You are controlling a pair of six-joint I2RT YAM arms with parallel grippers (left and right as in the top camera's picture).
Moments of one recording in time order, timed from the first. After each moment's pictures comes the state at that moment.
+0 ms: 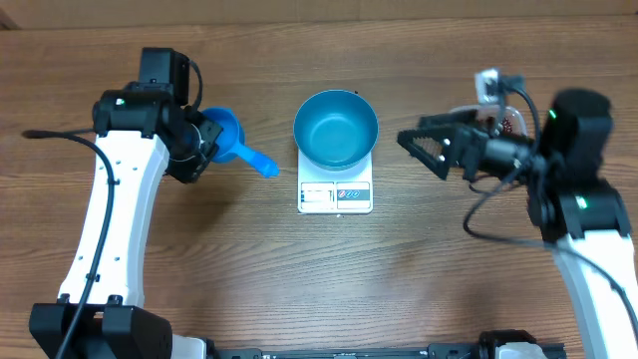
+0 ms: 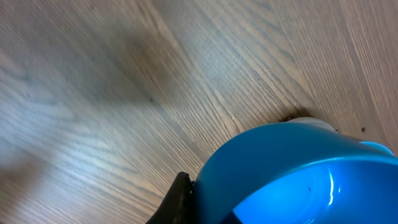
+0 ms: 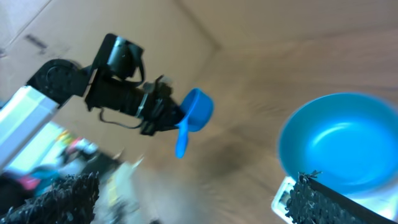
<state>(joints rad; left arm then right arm) -0.06 1.61 1.56 -1.25 0.03 -1.08 0.04 1.19 1.10 -0.36 -1.09 0.39</state>
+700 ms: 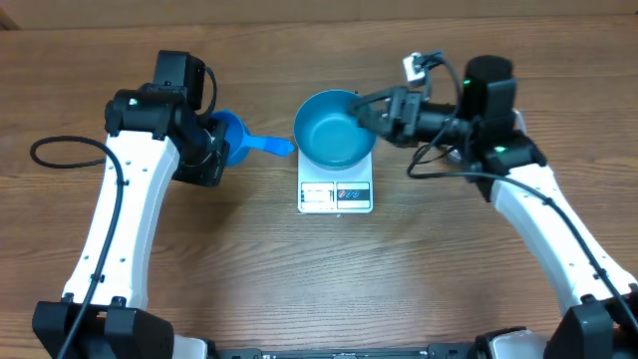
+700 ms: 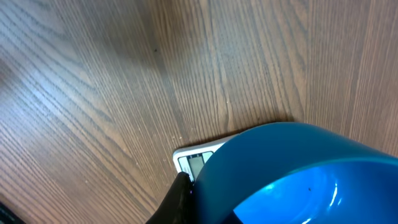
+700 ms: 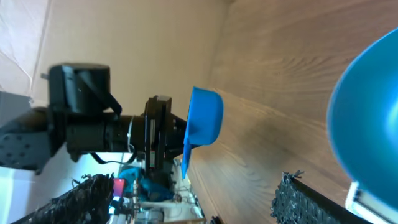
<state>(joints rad) -0.10 1.61 1.56 -1.30 0.08 -1.46 0.25 1.51 1.12 -0.03 -1.01 0.84</state>
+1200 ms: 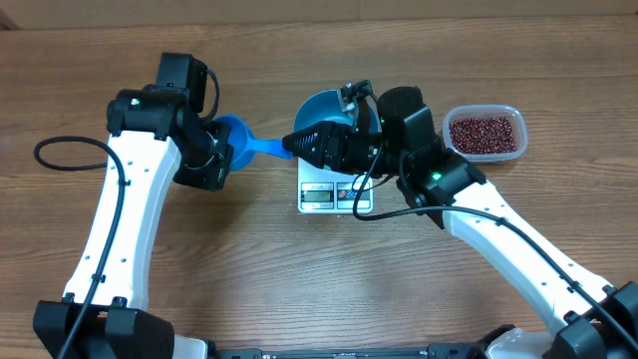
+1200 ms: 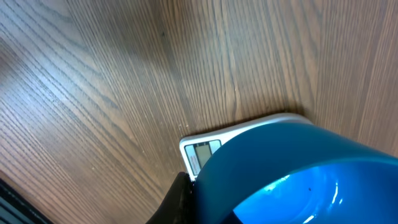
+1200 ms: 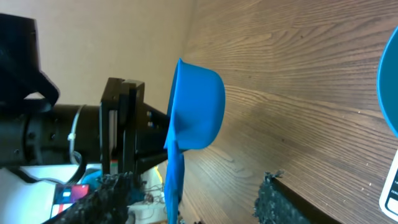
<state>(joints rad) -0.11 1.61 1.56 -1.33 0.11 -1.47 0.55 1.51 1.12 -0.07 -0.65 0.88</state>
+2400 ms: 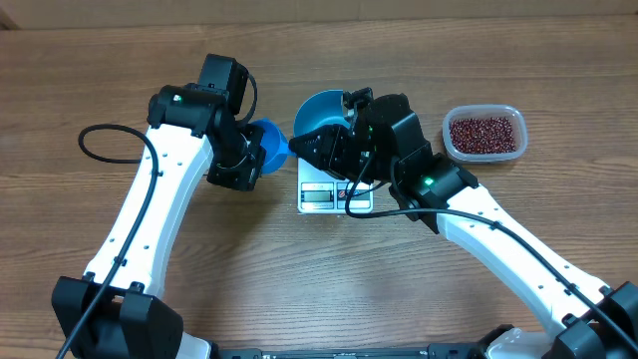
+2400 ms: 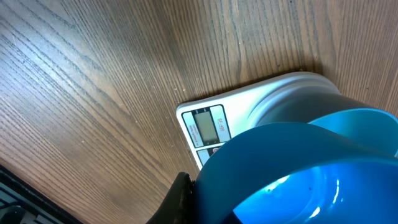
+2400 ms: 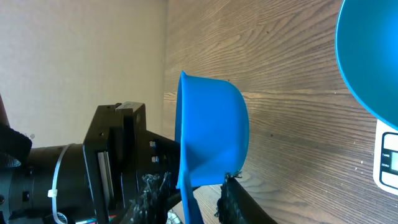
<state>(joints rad) -0.24 1.66 1.56 -1.29 0.17 -1.54 0.59 1.51 1.12 -0.12 -0.51 1.04</state>
